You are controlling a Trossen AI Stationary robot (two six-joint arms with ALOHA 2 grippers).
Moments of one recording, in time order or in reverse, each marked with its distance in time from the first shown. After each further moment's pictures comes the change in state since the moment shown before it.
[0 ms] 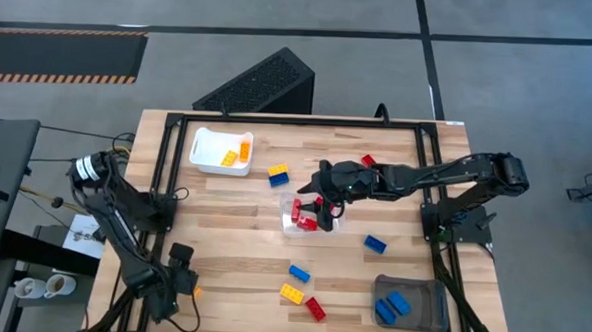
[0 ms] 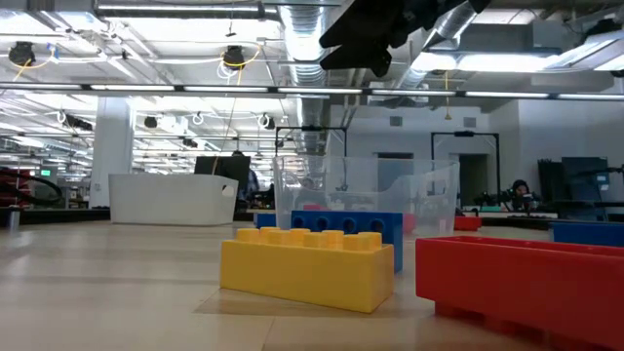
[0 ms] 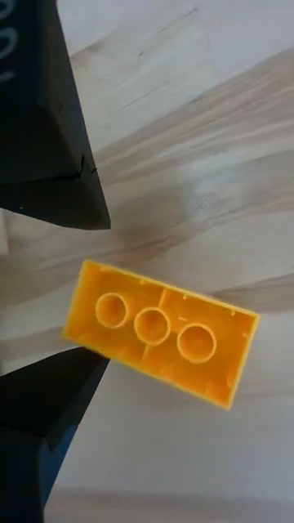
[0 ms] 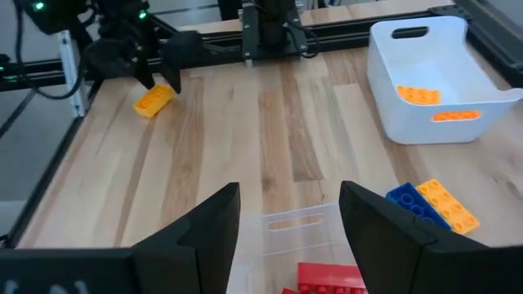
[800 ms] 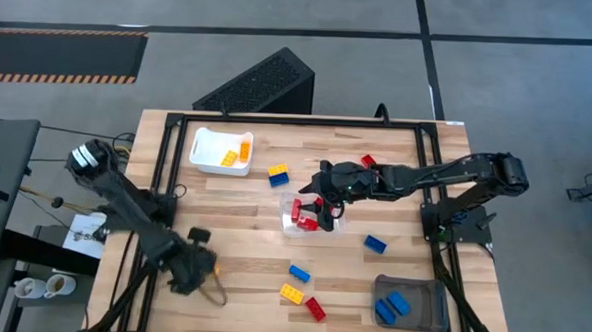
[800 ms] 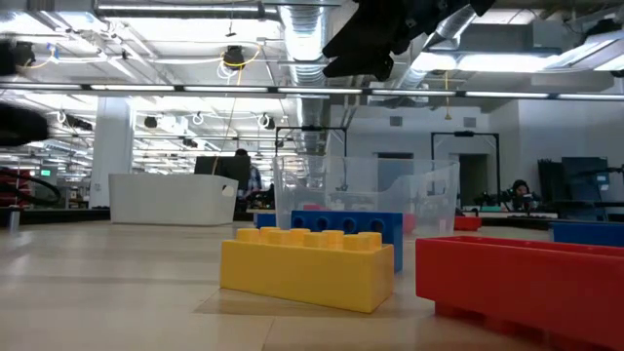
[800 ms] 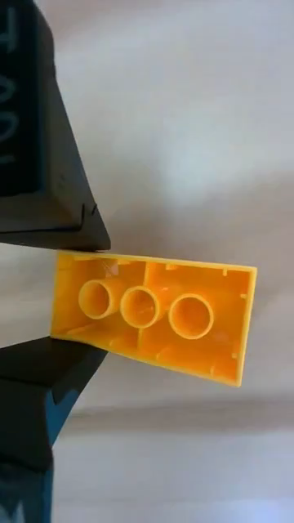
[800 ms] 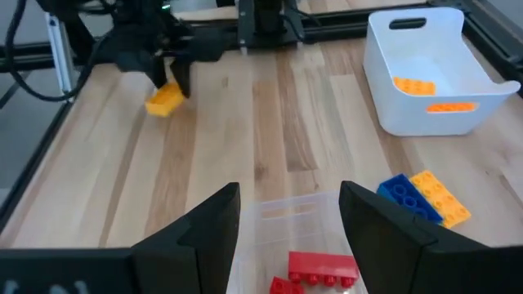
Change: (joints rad) left arm 0.263 -0.129 -0.118 0.121 -0.017 0.217; right arm -0.006 0.001 -0.013 -0.013 0.005 -0.027
